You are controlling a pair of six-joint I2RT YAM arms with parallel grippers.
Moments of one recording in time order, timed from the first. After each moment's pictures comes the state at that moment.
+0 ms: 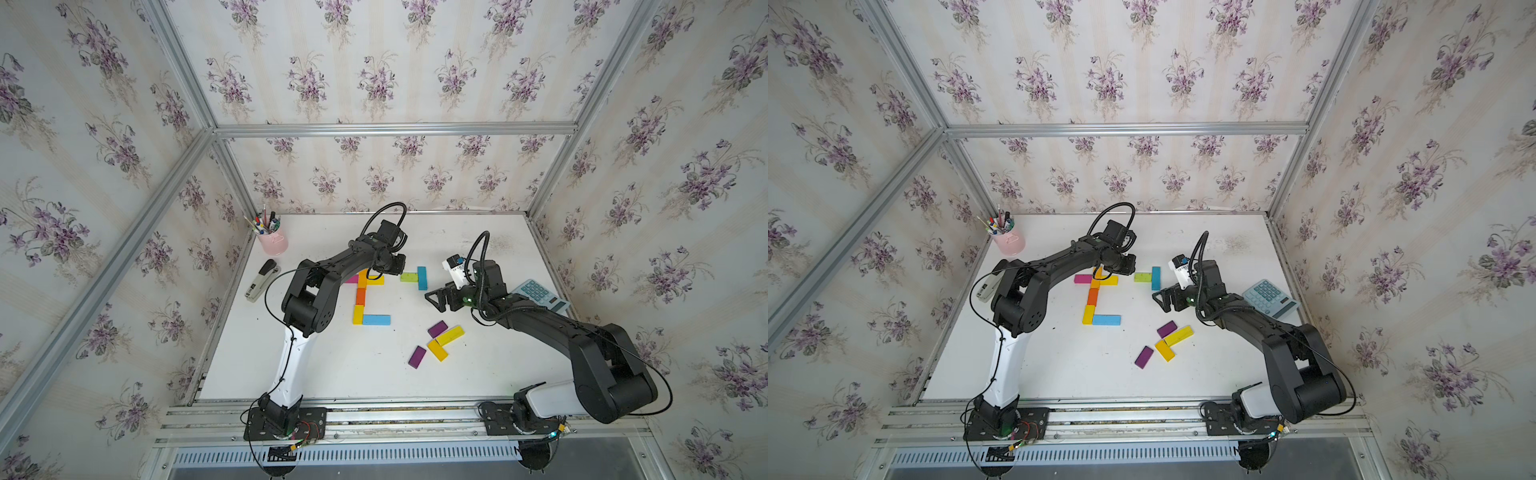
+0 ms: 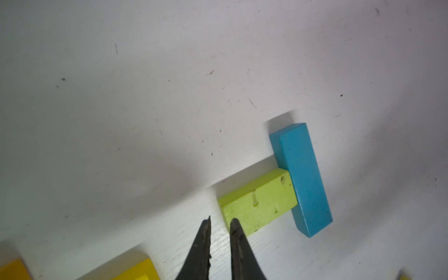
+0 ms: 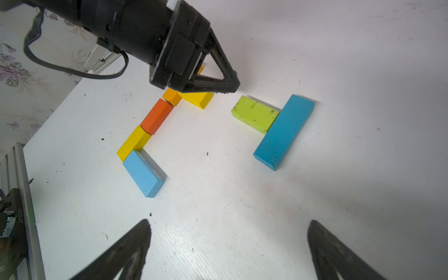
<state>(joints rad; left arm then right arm) -0.50 2.25 1.77 -0.60 0.18 -0.26 0.35 1.42 0.67 0.04 -0.48 0.07</state>
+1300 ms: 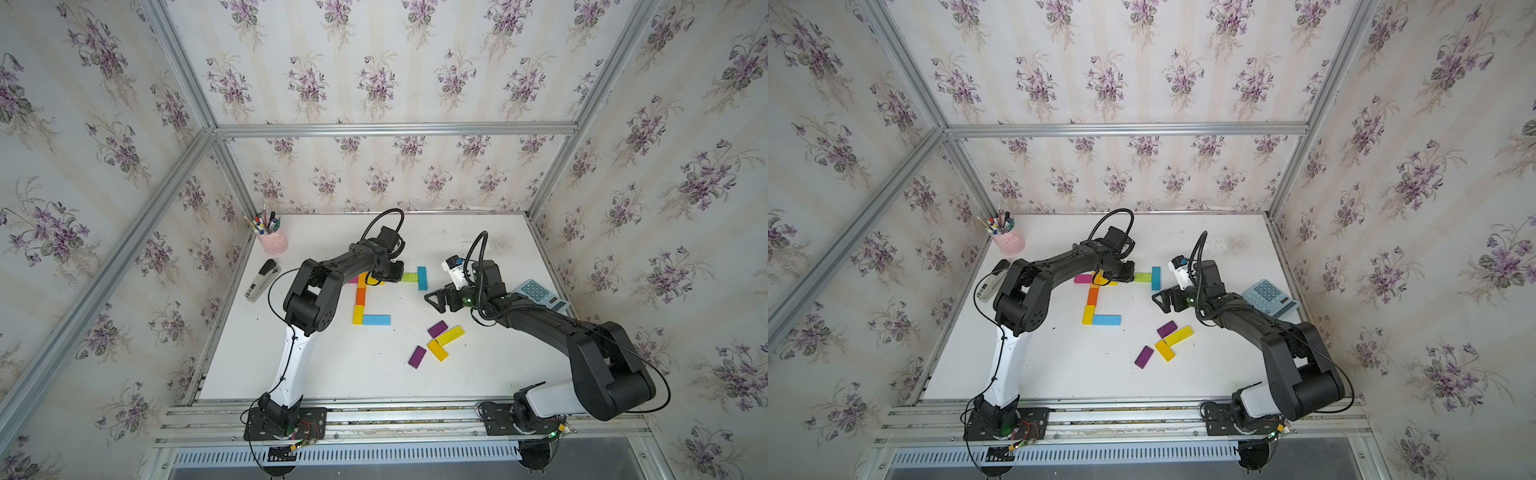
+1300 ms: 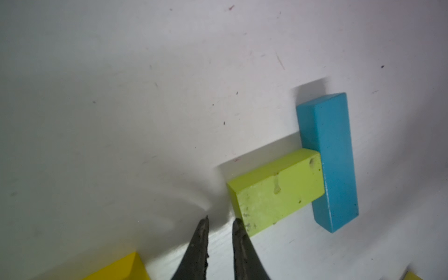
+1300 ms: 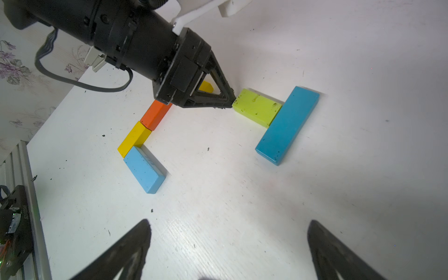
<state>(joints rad) -0.50 2.27 1.73 -0.63 0.21 -0.30 0.35 1.44 0.68 0.02 -0.48 0.07</state>
